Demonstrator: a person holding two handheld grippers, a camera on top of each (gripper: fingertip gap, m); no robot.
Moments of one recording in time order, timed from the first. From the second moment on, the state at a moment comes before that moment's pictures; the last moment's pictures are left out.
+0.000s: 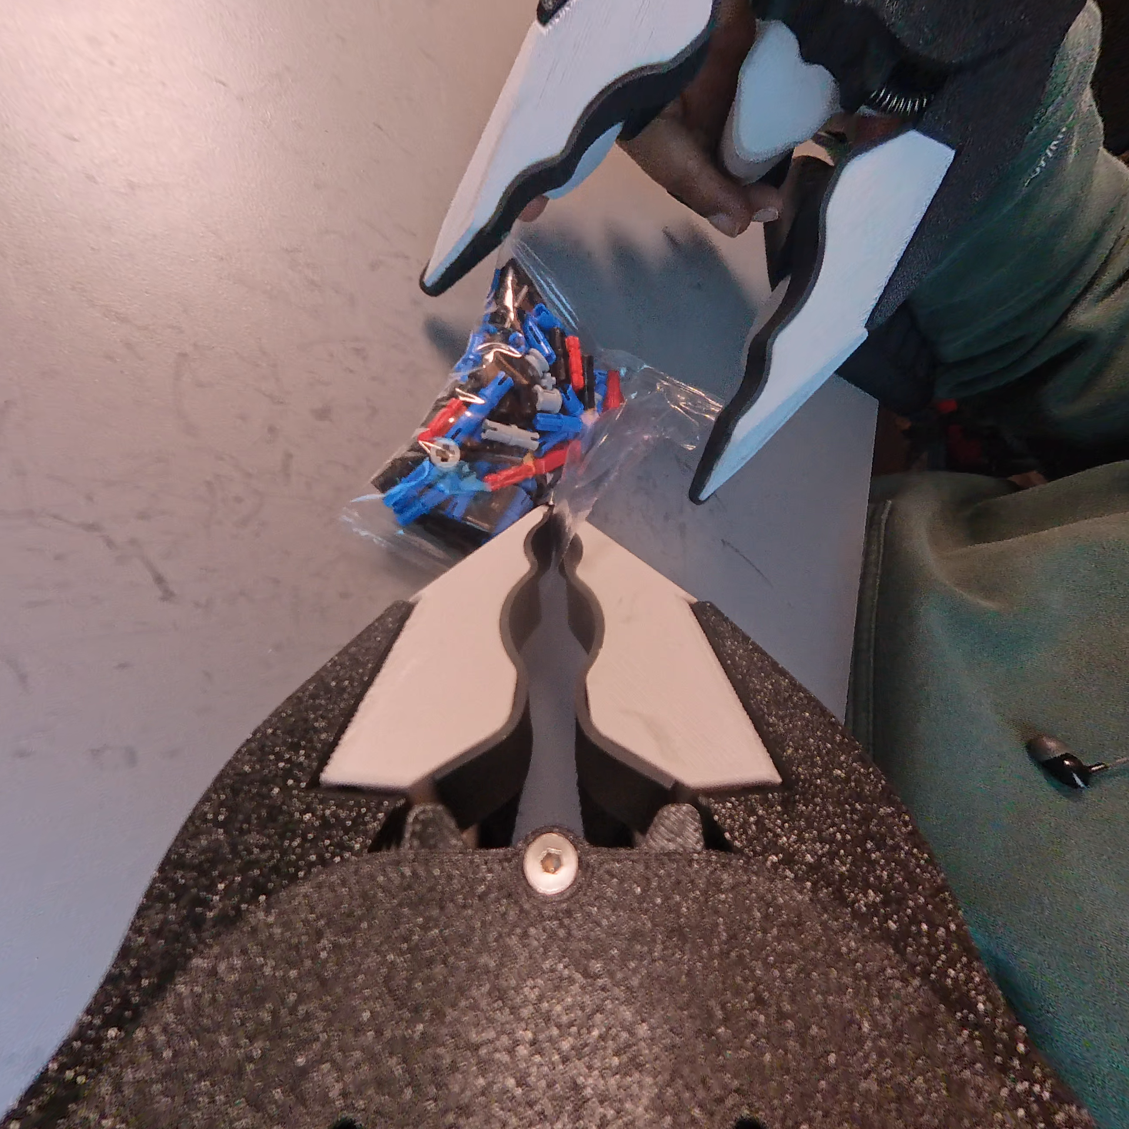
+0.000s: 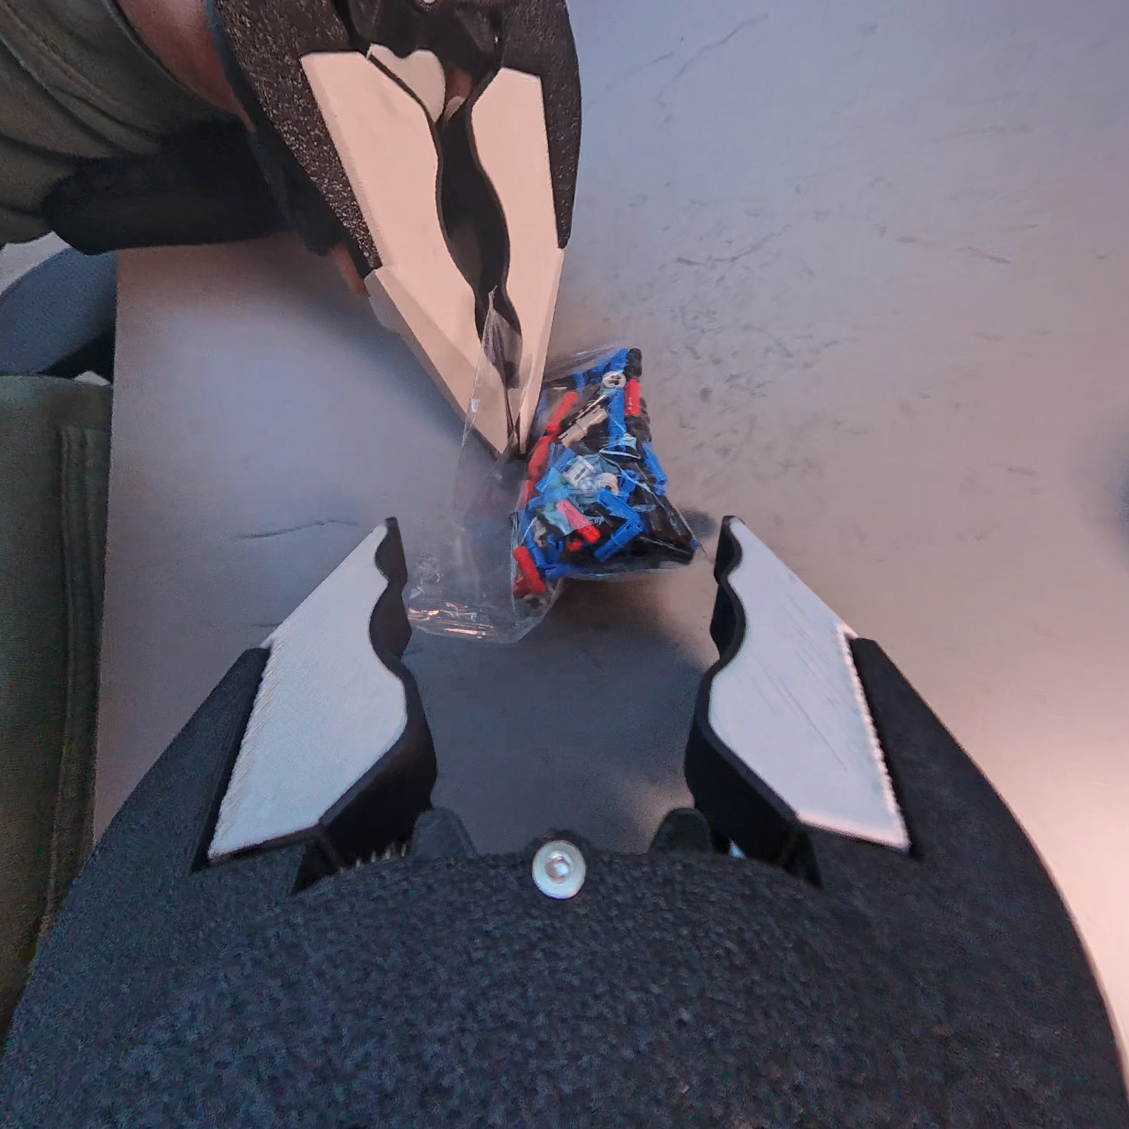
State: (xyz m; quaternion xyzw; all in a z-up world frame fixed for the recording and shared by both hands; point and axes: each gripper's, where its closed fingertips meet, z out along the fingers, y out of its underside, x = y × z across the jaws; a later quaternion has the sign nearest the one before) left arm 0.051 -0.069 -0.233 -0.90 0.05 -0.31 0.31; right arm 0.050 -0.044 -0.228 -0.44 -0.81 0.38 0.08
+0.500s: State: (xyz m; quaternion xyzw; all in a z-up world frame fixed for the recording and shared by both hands) left arm 0.053 -0.072 -0.230 -0.88 0.04 -0.35 0.31; right arm 0.040 -0.035 -0.238 -0.38 -0.84 0.36 0.15
